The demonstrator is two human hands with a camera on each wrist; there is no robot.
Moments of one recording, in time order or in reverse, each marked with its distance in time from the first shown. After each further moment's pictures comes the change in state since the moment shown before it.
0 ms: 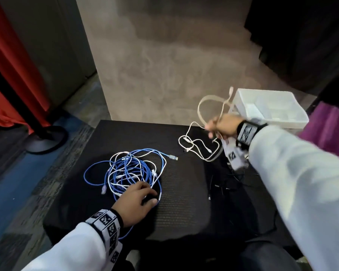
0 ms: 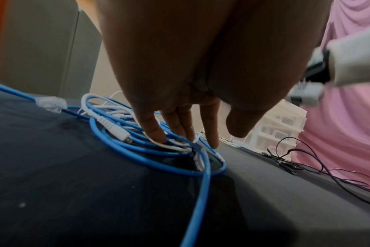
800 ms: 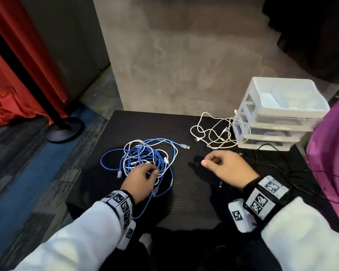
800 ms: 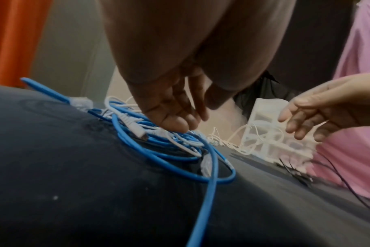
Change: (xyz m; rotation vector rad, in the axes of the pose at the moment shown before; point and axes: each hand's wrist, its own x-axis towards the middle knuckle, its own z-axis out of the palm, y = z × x) left_hand -0.003 0.007 -0.015 -0.106 0.319 -0.139; right_hand -0.129 0.020 0.132 -0.087 0.167 -0.098
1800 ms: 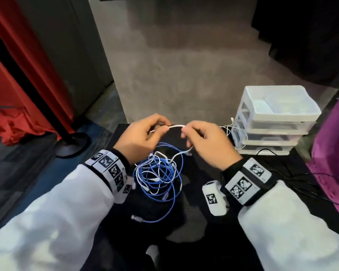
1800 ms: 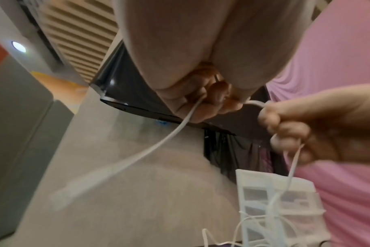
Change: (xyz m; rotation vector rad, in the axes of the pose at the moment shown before) left_hand 0.048 0.137 -0.118 -0.035 0.083 0.441; right_hand -0.003 -0.113 -0.036 0.317 0.234 -0.380
